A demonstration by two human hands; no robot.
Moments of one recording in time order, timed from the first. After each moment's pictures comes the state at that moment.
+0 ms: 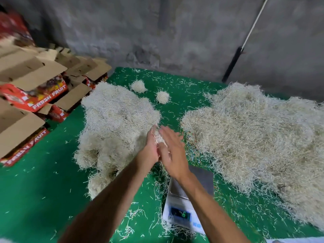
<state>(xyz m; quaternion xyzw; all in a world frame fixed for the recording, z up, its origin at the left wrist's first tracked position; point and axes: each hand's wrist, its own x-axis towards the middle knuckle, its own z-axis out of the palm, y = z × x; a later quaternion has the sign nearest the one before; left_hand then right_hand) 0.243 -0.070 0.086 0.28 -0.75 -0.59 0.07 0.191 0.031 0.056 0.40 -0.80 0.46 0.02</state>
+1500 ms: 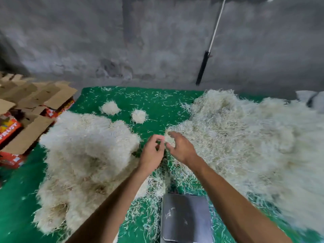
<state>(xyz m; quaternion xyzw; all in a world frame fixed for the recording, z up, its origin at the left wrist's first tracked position) 0.073 -0.101 0.041 0.11 -0.84 -0.51 0.16 -0.004 0.036 0.061 0.25 -0.93 0.25 -0.06</state>
